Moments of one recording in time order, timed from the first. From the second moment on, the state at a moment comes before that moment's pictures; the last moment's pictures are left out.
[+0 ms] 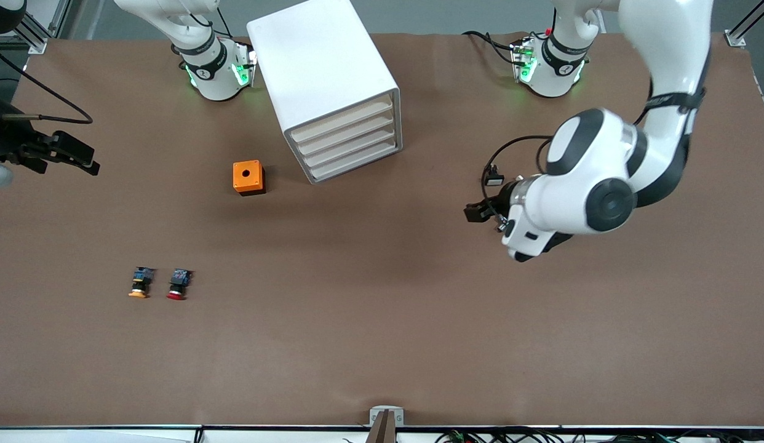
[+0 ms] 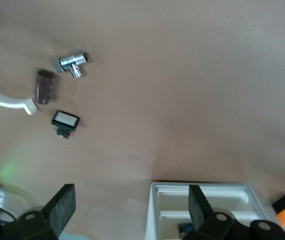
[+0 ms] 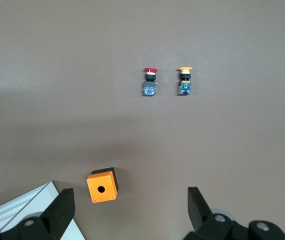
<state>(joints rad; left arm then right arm) -0.17 0.51 -0.31 -1.42 -0.23 1.61 -0.93 -0.02 -0.01 0.01 -1.58 0.02 1.56 0.05</state>
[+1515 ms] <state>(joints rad) -0.27 0.83 -0.31 -1.36 -0.52 1.75 -1.75 -0.02 -0.01 0.02 -1.58 0.03 1.57 0.04</state>
